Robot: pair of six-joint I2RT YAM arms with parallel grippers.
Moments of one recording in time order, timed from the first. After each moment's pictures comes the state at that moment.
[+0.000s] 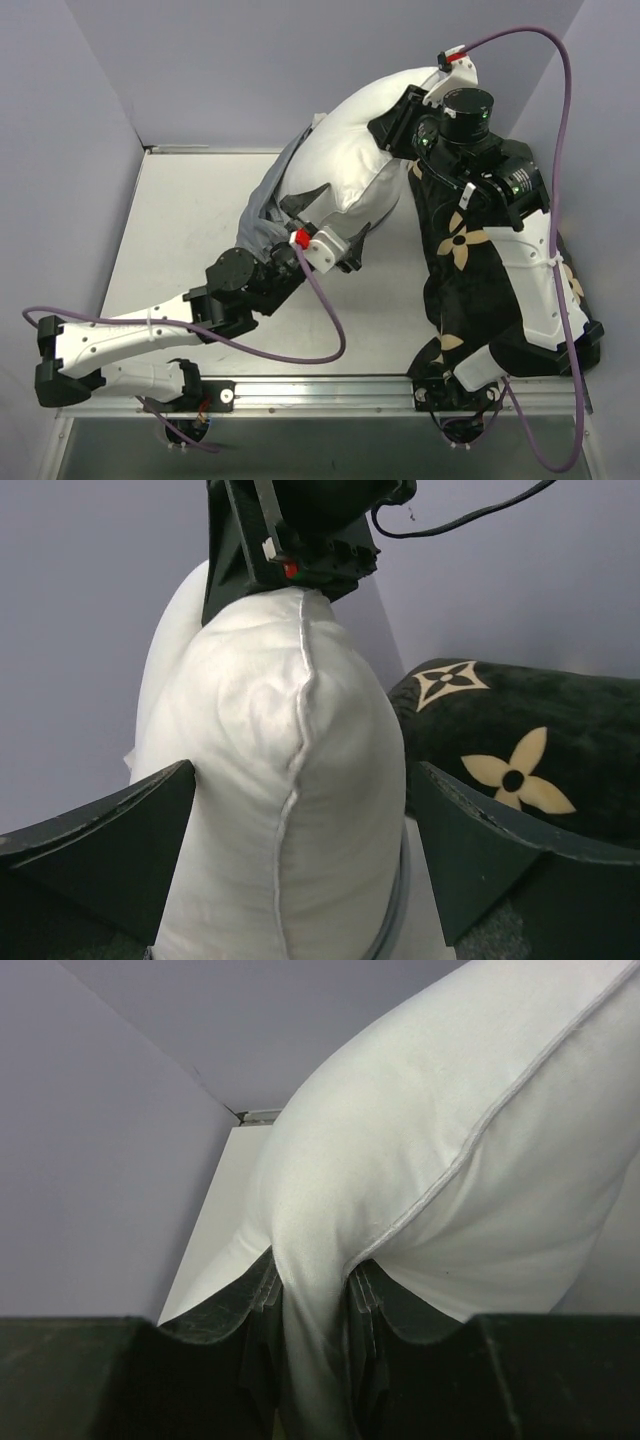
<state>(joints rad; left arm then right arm) -1.30 1.13 1.16 0.33 -0.47 0.50 0.59 1.51 2.15 -0.83 0.17 0.51</state>
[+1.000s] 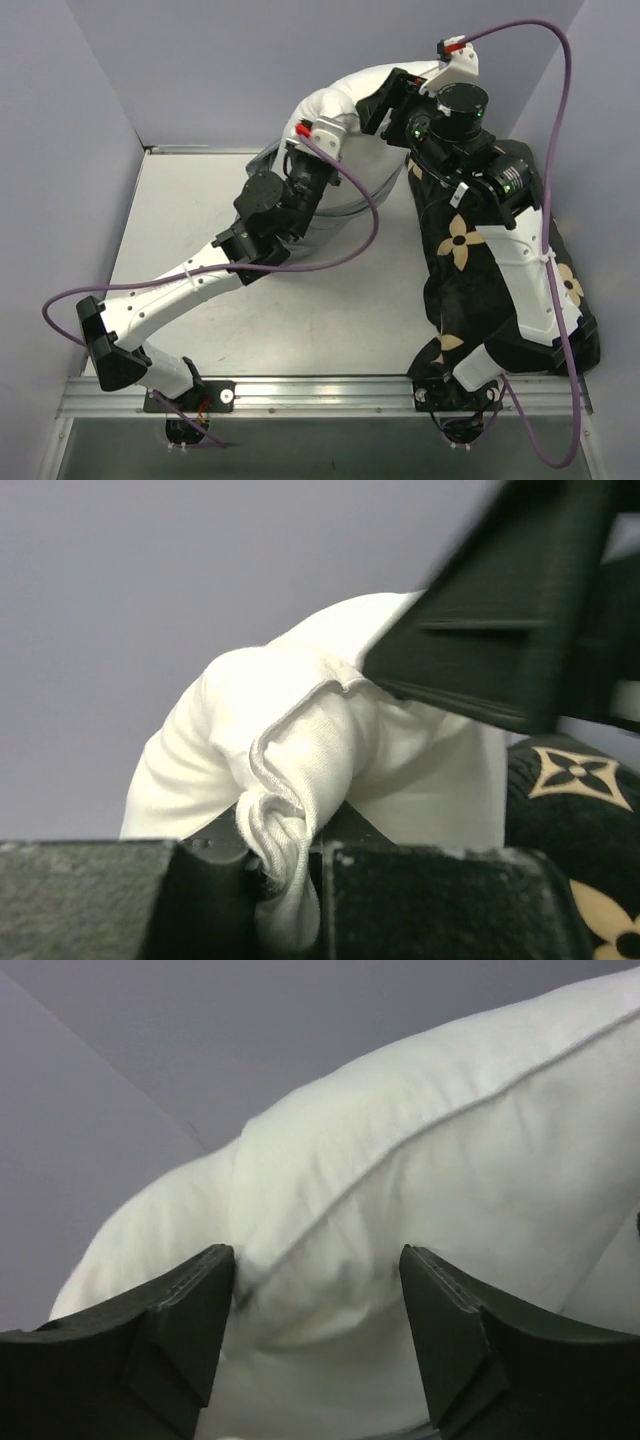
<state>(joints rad) -1.05 1.46 1.54 0.36 -0.57 0.38 0.65 1.55 2.20 -0.75 0.33 0.46</state>
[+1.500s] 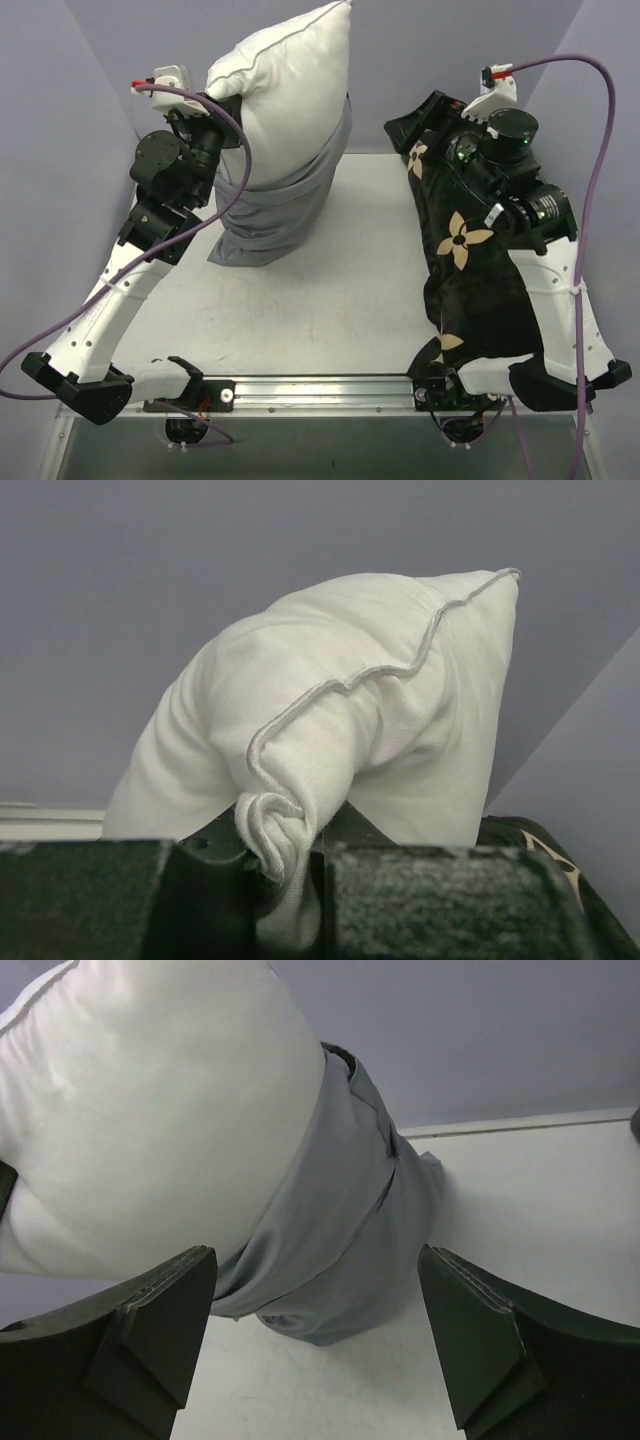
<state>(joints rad) -0.57 1.26 1.59 -0.01 -0.40 -0.25 0.44 1.31 1.86 -0.67 0.05 0.51</state>
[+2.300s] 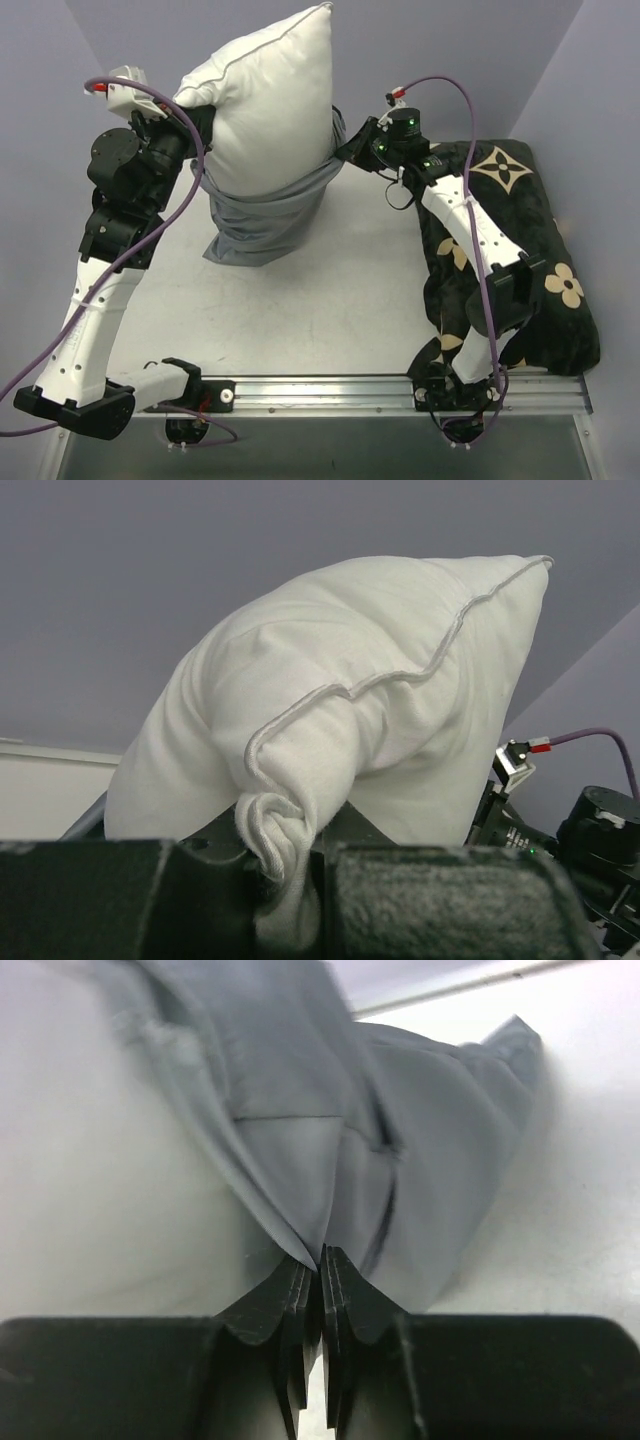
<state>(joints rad) -0.36 1.17 1.62 -0.26 -0.17 -0.46 0.42 1.72 1.70 -0.34 -0.20 0.72</state>
